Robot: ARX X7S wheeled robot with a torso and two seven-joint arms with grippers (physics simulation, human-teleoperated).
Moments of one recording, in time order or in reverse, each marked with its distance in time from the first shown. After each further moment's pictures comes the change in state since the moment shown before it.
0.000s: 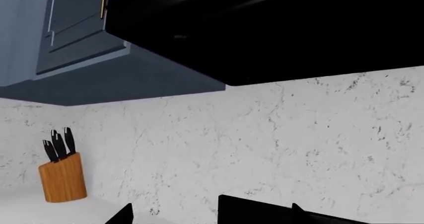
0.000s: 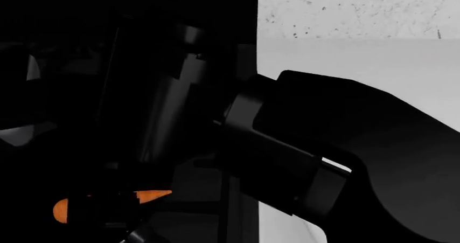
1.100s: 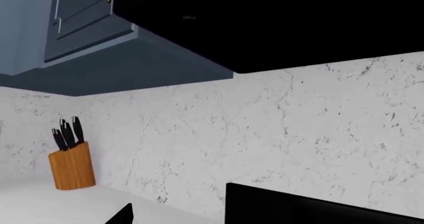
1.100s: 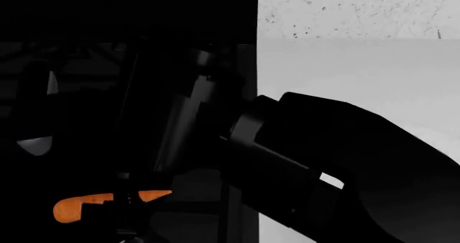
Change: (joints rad) left arm 0.108 0.045 -0.028 -0.043 0.078 0.070 0.054; right arm -0.081 0.000 0.000 0.055 -0.042 -0.052 -0.006
